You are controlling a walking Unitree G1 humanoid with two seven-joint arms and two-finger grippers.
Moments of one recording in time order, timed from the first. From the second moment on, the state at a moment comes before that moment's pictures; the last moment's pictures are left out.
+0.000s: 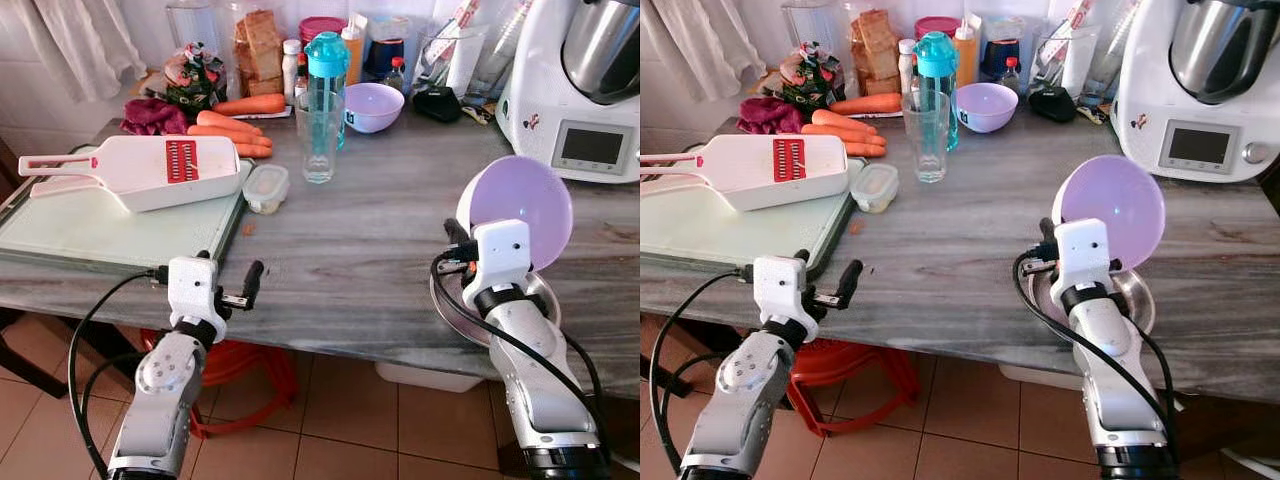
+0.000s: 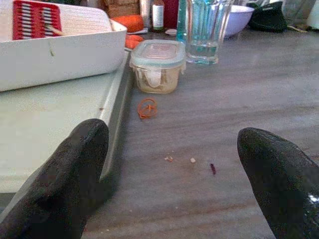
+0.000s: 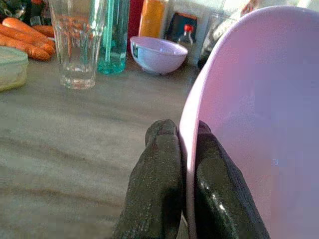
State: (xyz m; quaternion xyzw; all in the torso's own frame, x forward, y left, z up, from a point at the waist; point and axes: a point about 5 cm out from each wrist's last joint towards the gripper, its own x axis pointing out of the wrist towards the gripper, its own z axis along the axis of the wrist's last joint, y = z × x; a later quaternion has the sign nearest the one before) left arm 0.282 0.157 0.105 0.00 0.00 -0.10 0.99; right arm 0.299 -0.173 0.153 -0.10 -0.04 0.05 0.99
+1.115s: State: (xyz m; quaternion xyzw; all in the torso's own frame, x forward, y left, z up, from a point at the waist) left arm 0.274 0.137 0.109 -0.07 0.00 -0.27 0.96; right arm 0.270 -0.145 0.134 -0.02 0.09 0.09 0.99
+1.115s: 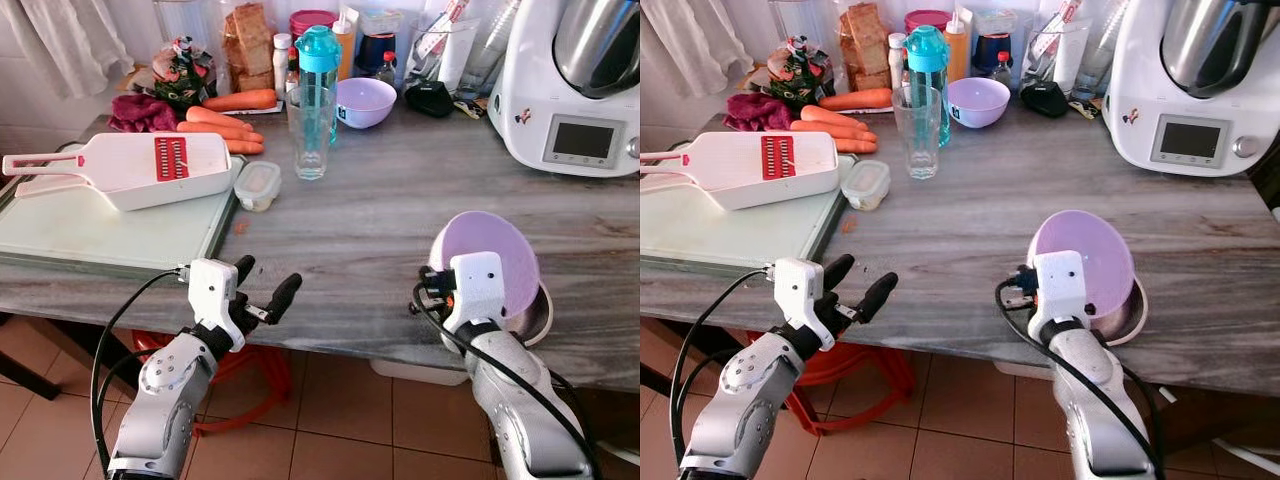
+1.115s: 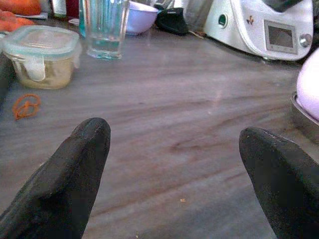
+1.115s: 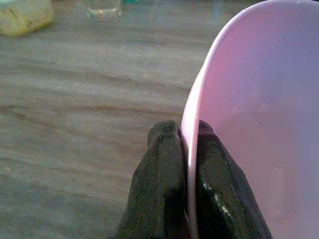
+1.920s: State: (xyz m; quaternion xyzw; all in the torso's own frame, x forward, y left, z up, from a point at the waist) left arm 0.262 0.133 0.109 -0.09 0.02 -0.34 0.94; right arm 0.300 -0.117 0.138 0.03 0.08 0.13 0.99
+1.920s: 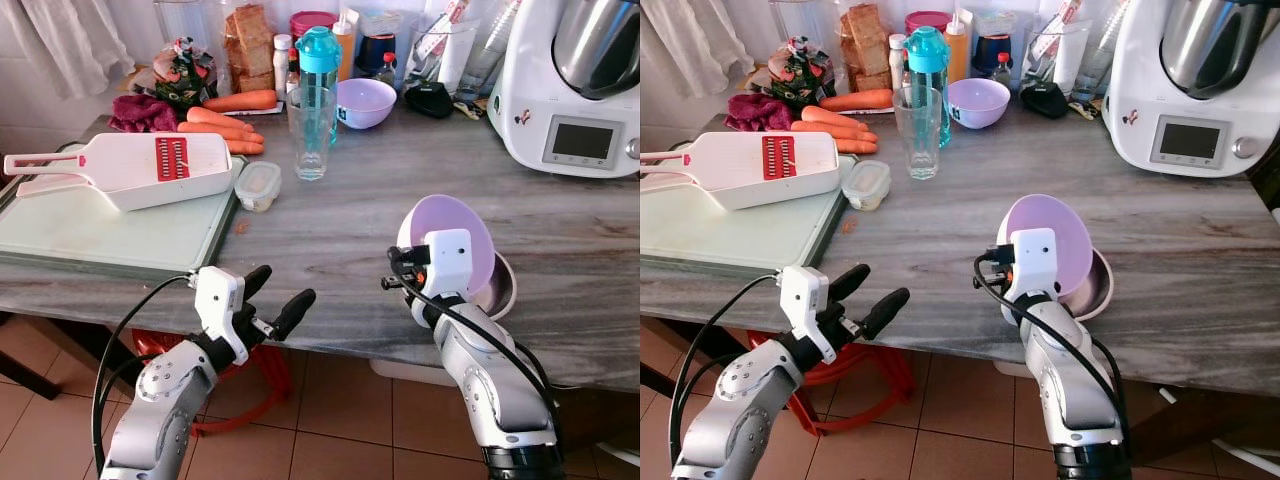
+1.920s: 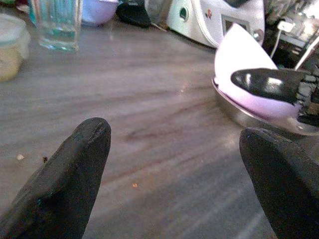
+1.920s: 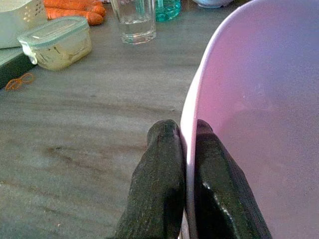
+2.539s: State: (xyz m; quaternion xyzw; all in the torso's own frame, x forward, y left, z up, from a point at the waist) left arm 0.259 0.136 0.108 -0.09 0.03 -0.35 0.93; right arm 0.309 -0.098 0.141 0.08 0.09 0.17 0.98
